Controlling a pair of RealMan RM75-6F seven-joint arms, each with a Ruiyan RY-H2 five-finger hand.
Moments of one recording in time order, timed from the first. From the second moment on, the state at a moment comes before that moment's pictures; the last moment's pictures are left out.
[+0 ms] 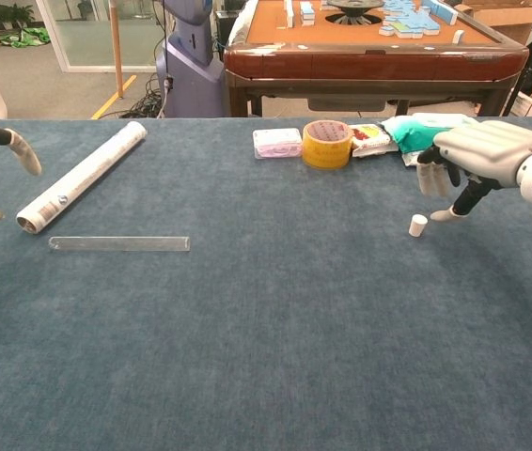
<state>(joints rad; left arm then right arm) -0.52 -1.22 -0.10 -1.62 1.27 1.09 0.24 0.71 -1.59 0.15 -1.19 -1.10 0.95 -0.43</state>
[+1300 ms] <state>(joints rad) -0.51 -1.23 -0.09 -1.59 1.27 1.09 0.22 0.75 -1.65 0.16 -1.12 -1.02 0.84 -0.46</state>
